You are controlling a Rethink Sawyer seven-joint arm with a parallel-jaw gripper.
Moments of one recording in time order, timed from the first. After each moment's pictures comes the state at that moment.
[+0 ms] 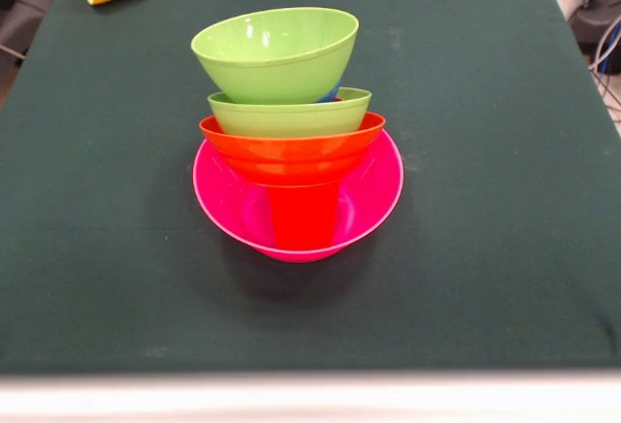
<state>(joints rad) -0.16 -0.82 -0.11 1.28 -0.07 0.81 1.90</state>
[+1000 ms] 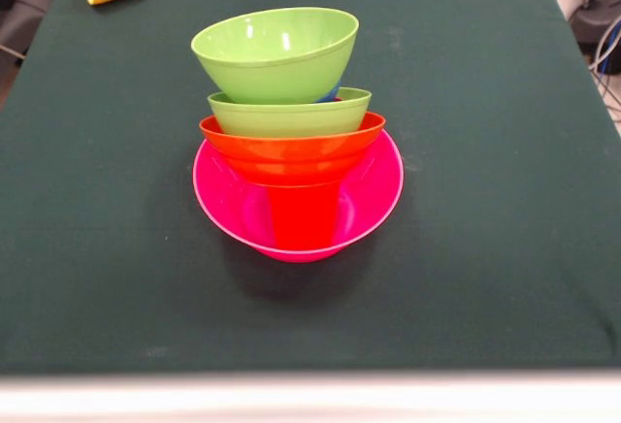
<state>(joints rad) -0.09 -0.82 -0.06 1.28 -0.10 0.84 1.90</state>
